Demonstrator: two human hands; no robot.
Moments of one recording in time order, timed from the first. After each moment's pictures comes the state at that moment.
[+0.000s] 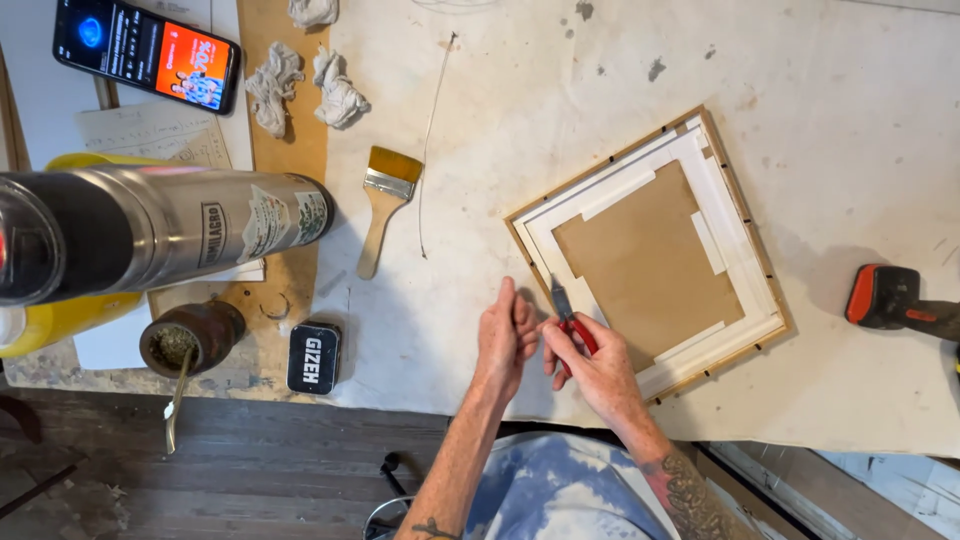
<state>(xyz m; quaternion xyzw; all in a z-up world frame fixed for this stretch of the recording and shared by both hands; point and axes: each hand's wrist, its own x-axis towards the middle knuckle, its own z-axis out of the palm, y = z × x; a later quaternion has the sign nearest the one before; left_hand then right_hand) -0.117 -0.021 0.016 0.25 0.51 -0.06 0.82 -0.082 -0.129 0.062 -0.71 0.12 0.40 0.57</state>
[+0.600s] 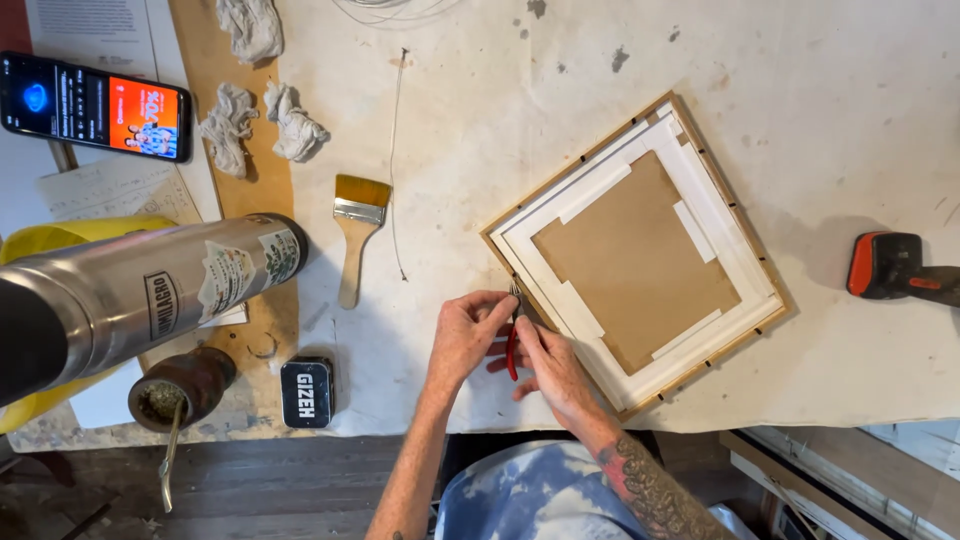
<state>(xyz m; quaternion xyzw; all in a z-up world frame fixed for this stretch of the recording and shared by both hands) -0.117 0.027 -0.024 0.66 0.35 -0.18 0.63 -0.083 -0.091 0.055 -0.64 0.27 0.47 0.55</state>
